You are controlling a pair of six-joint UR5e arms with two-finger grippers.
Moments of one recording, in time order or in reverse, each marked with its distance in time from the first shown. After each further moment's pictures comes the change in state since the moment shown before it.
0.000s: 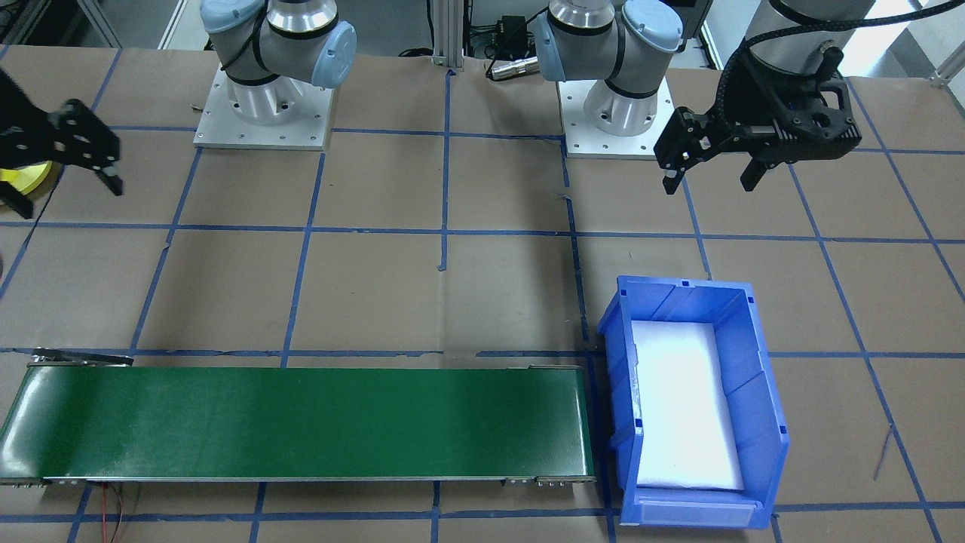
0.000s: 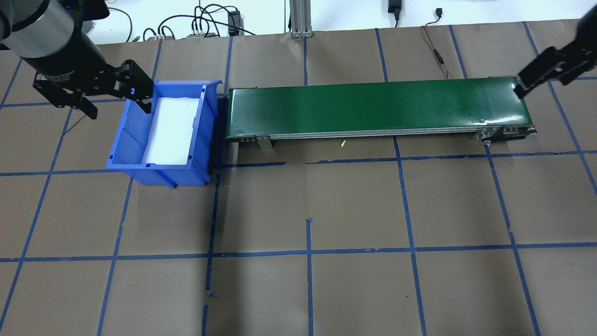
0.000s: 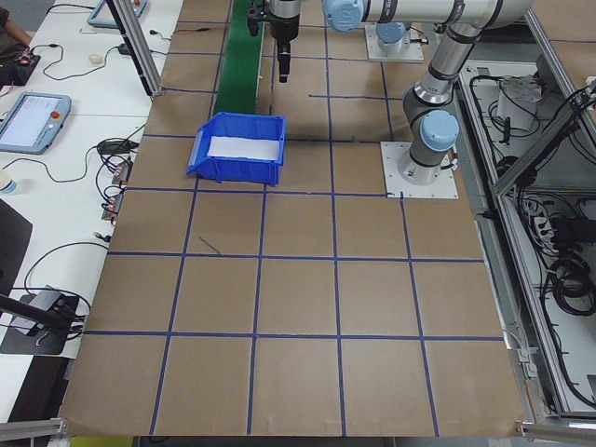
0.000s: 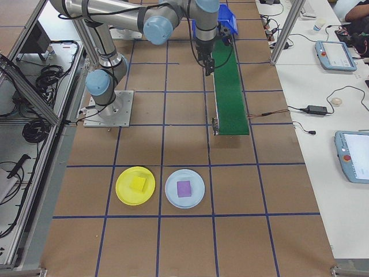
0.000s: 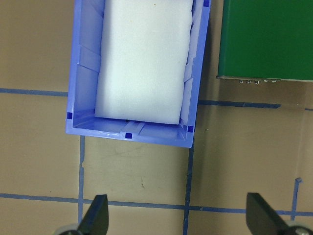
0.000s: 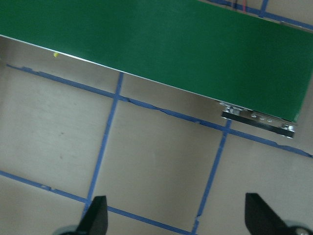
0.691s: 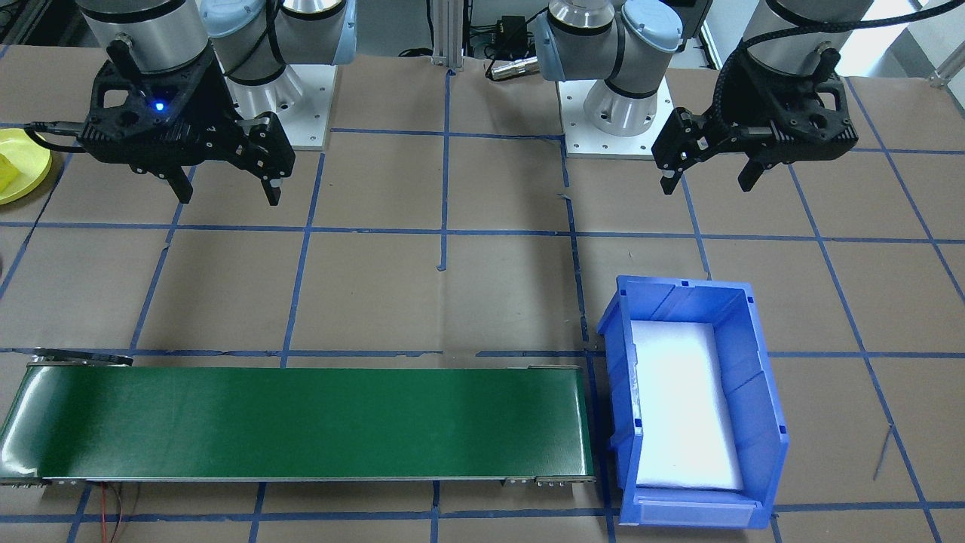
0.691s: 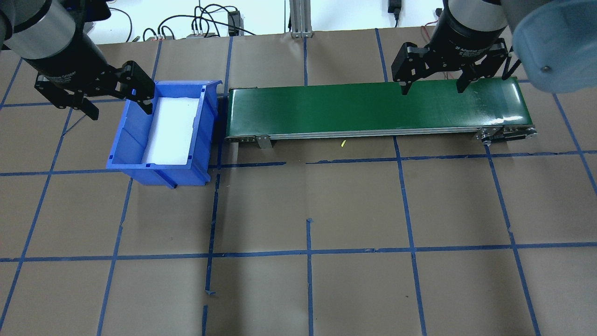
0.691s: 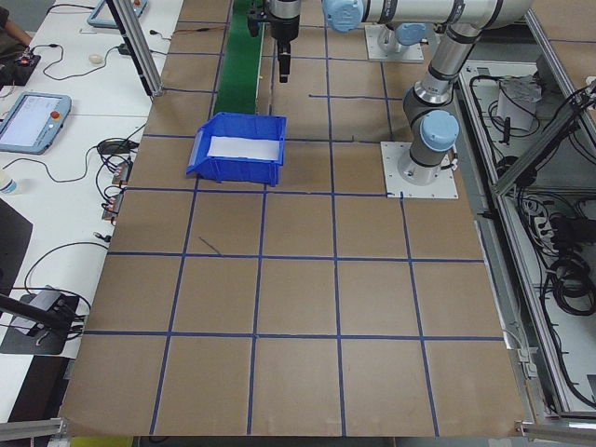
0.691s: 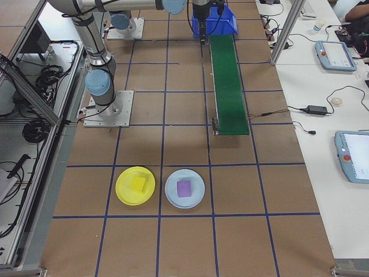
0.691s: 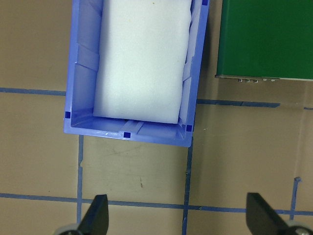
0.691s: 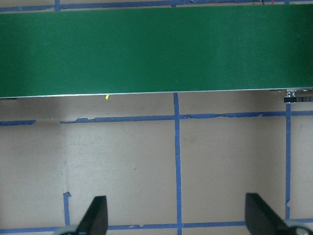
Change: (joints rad) left arm -0.001 0.000 -0.003 0.000 -0.001 -0.002; right arm 0.323 0.017 -0.032 -0.047 -0.101 0.619
